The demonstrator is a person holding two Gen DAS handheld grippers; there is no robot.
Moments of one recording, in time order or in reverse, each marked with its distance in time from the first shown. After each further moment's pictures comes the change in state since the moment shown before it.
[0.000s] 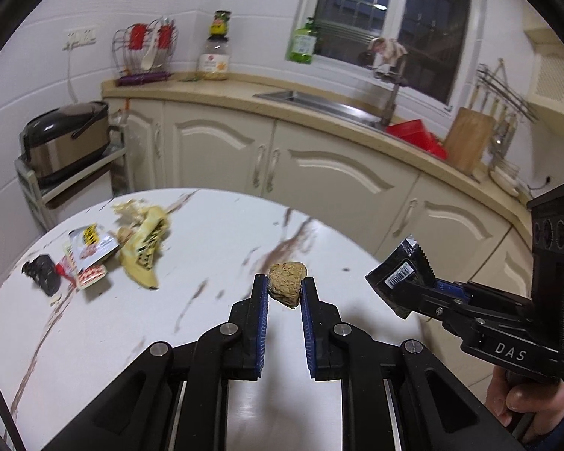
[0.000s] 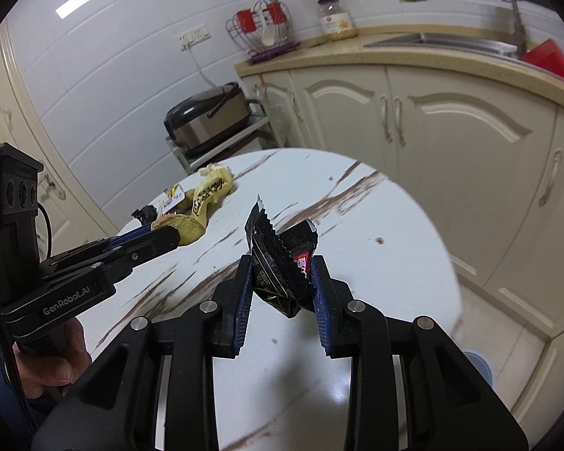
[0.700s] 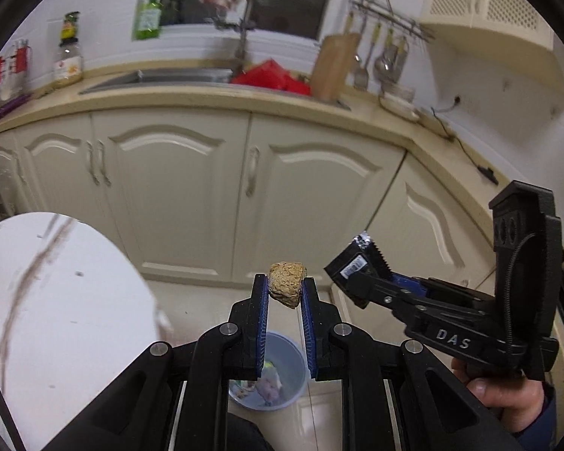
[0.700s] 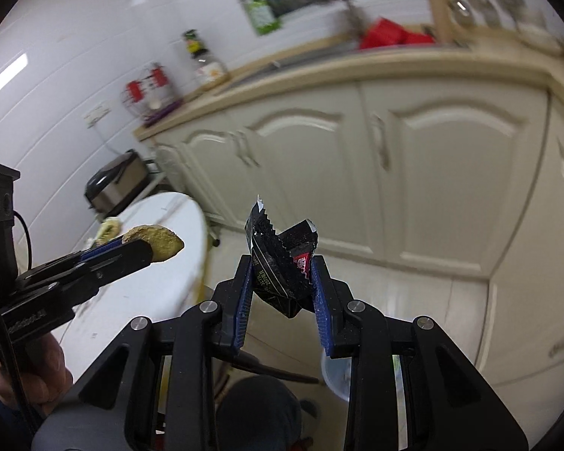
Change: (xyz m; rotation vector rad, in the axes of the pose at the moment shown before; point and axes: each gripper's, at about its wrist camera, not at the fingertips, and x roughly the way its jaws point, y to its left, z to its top) left arm 0.094 -0.209 0.002 0.244 0.172 -0.293; right arm -0.161 -0.178 -0.073 0.294 -0.134 -0.252
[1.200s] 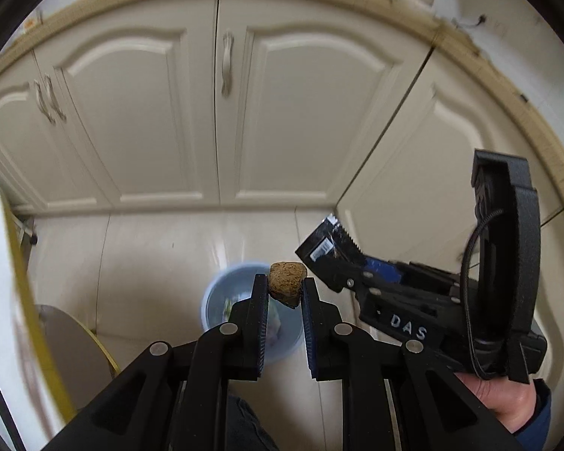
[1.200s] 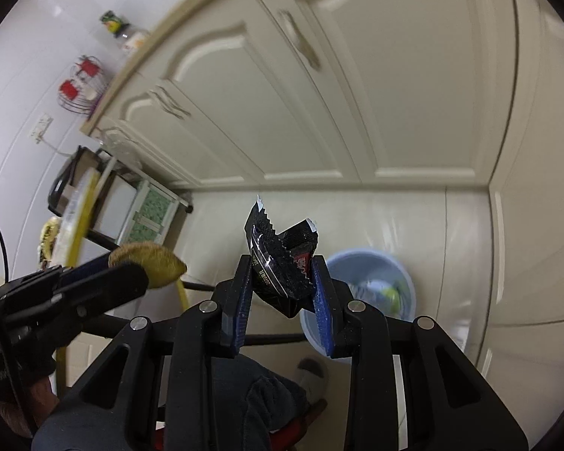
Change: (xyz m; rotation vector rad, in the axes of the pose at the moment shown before) left arm 0.165 -0.009 0.021 0.027 0.358 0.034; right arm 0.096 -0.123 -0.057 0.239 0.219 -0.027
